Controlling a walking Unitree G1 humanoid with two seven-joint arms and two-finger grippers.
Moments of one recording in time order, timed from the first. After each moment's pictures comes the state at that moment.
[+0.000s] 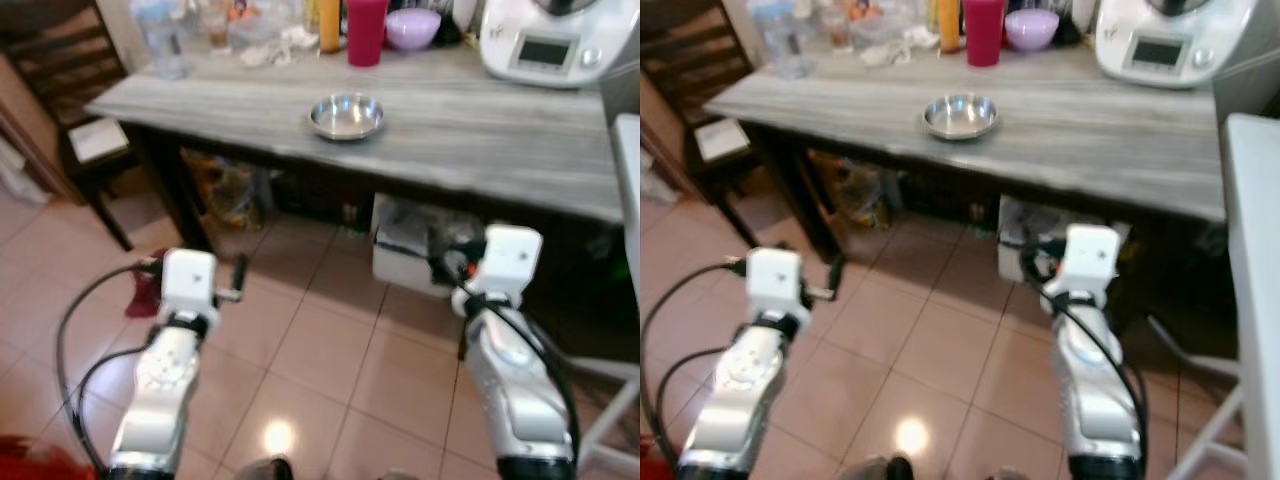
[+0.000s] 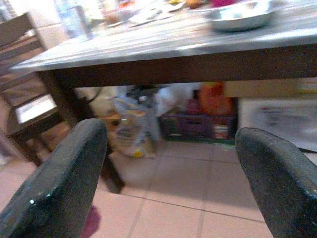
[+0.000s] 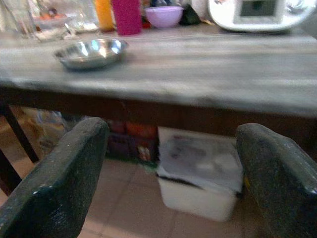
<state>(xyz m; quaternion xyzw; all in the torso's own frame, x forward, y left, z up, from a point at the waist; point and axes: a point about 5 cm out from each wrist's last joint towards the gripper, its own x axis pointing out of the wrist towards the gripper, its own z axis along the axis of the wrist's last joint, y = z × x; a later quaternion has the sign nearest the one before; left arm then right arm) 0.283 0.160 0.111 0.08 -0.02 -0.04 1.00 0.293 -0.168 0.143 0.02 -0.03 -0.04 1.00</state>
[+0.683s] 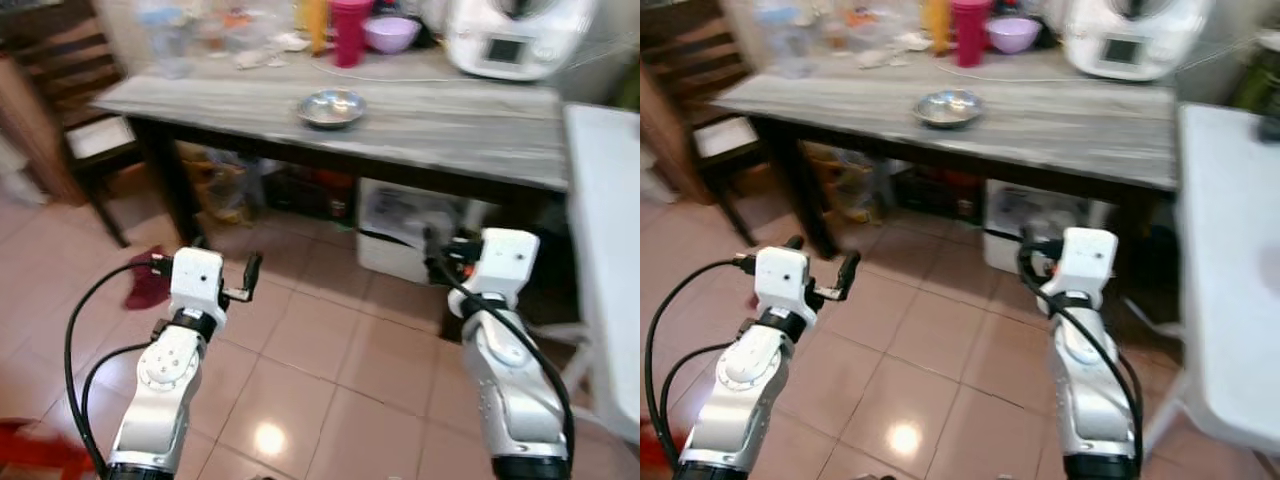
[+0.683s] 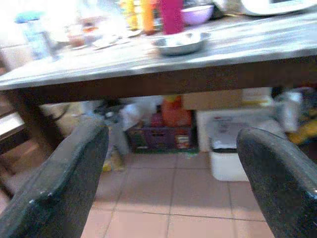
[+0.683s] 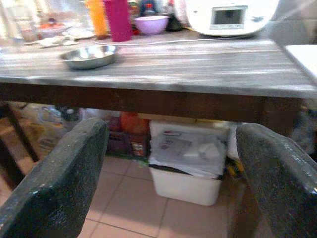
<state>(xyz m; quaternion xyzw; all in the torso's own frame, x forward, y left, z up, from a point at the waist) 0.284 0.158 0.118 0.07 -0.04 -0.09 0.99 0.294 -0.160 0.144 0.03 -0.03 -0.03 1.00</state>
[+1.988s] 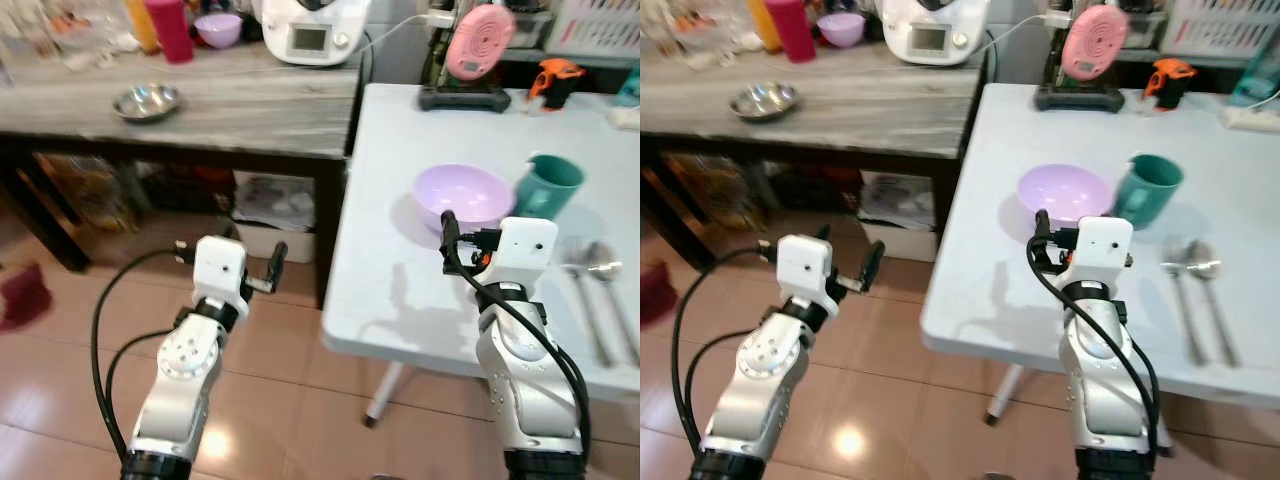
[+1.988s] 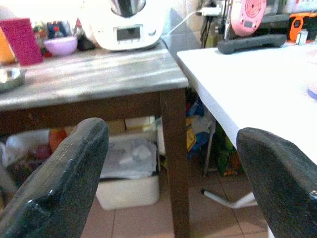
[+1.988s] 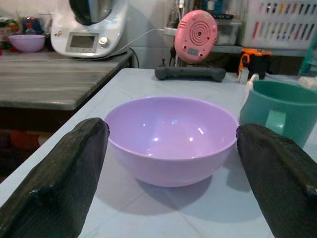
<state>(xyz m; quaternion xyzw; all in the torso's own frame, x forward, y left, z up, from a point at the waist) 0.291 0.133 0.130 0.05 -0.07 -0.13 0.99 0.297 -0.166 0.164 -0.01 -0.08 -0.04 1.00</state>
